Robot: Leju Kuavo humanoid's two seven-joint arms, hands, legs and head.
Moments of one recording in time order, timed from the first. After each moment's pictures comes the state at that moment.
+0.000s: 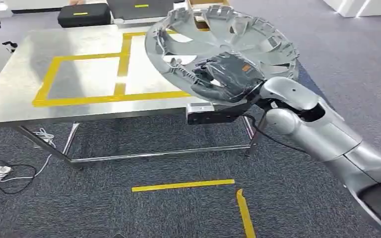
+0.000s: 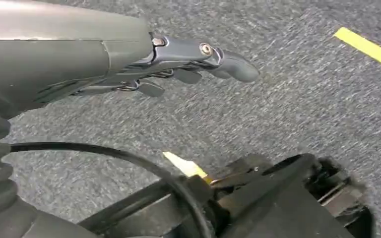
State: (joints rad) left arm -0.08 -0.16 1.04 -0.20 -1.45 0.07 -0.51; right arm -1.01 -0.20 0.90 -1.27 0.76 0.00 -0.19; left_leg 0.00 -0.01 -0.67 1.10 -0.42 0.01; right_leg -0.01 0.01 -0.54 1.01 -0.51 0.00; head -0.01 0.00
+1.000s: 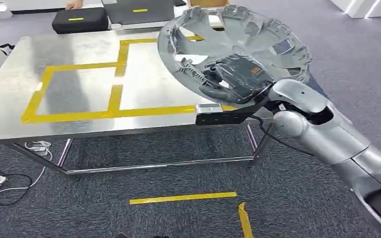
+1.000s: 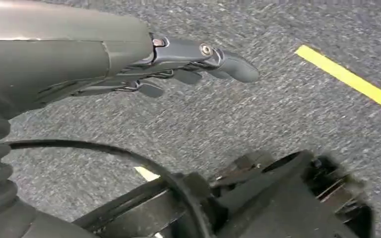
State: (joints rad) left arm -0.08 -0.16 1.03 -0.20 -1.45 0.07 -0.51; right arm -0.99 -0.22 0.90 -1.28 0.77 0.00 -0.19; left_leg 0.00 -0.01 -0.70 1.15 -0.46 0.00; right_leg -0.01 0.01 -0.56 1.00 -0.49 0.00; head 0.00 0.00
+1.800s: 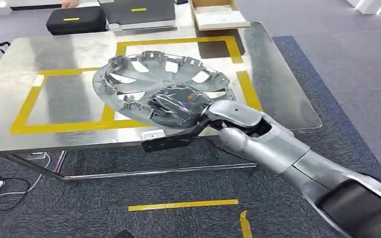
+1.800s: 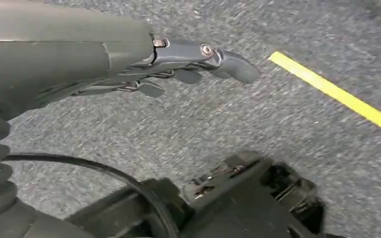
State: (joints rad) left arm -0.10 -0.17 0.99 -0.20 -1.48 0.04 -0.48; right arm -0.97 0.03 1.03 -1.07 0.77 0.03 -0.22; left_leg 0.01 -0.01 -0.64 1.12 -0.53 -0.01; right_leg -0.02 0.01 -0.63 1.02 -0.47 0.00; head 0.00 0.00
